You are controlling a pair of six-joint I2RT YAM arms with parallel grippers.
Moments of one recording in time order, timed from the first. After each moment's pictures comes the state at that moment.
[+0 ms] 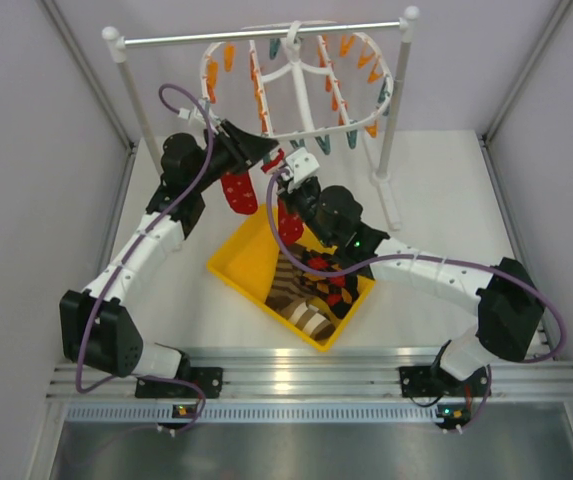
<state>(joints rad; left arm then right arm) -0.29 1.41 1.22 0.22 0.43 -0.93 0.95 1.54 1.17 0.49 0.33 -0.20</state>
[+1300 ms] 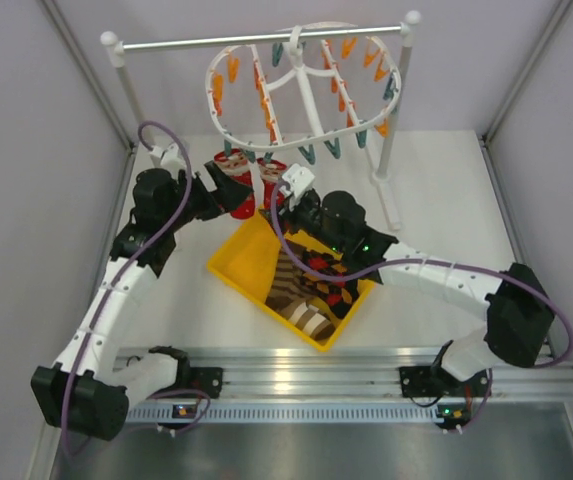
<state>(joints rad) -0.22 1.07 1.02 -0.18 0.34 -0.66 0.93 1.51 1.11 0.39 0.08 -0.15</state>
